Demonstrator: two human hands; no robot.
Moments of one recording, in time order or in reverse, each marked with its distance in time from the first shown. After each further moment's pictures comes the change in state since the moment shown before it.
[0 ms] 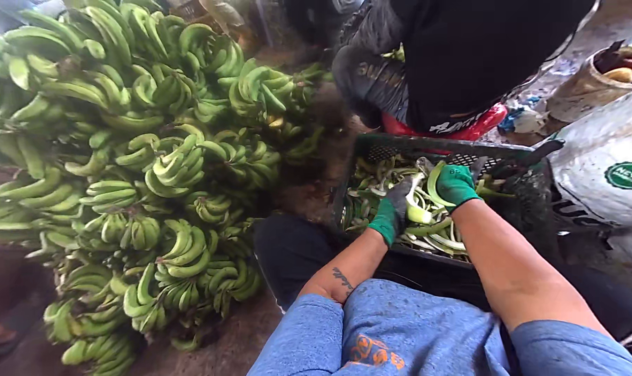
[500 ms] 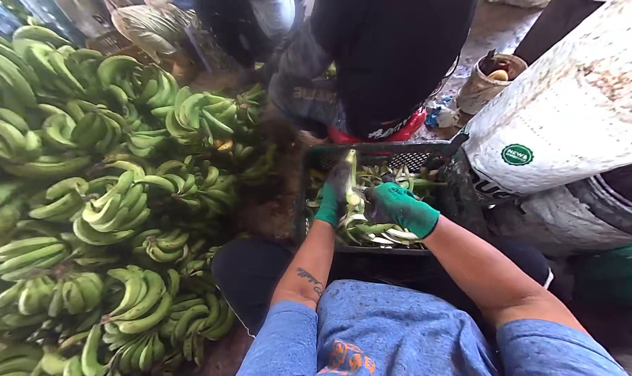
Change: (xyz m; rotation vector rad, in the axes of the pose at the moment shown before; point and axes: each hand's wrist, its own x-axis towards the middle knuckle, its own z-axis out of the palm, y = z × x) left_hand 0.050 0.032 -0.013 -0.051 0.029 0.236; right_hand -0.066 0.004 -0.026 -0.107 -0.139 -0.499
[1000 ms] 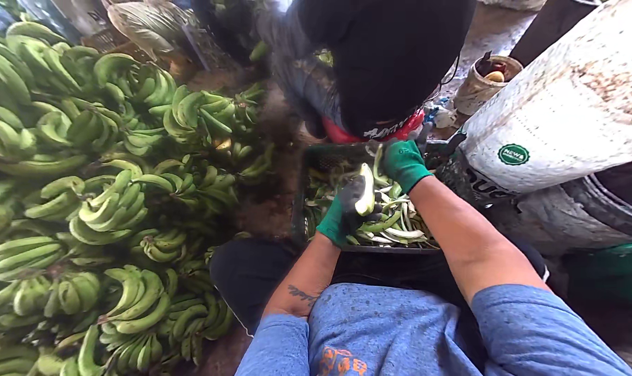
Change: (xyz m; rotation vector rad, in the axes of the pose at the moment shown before) left_hand -0.075 0.021 -0.006 -0.154 -0.363 -0.249; right_hand 0.064 0.053 -0.026 0.096 0.386 0.405
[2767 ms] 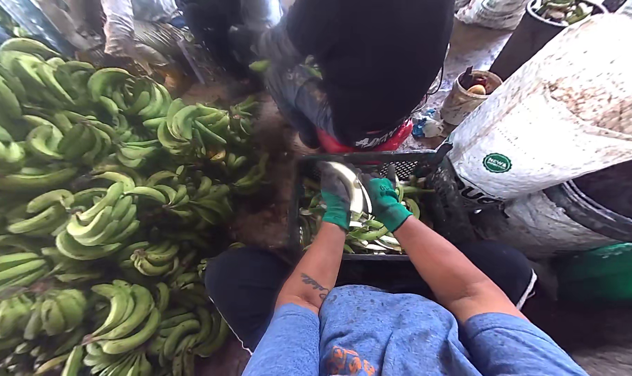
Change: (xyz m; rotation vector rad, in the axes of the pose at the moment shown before) left_hand 0.075 0.020 0.025 -0.003 0.657 0.562; right_hand -0.049 -0.017 0.036 0.069 -0.036 -0.167
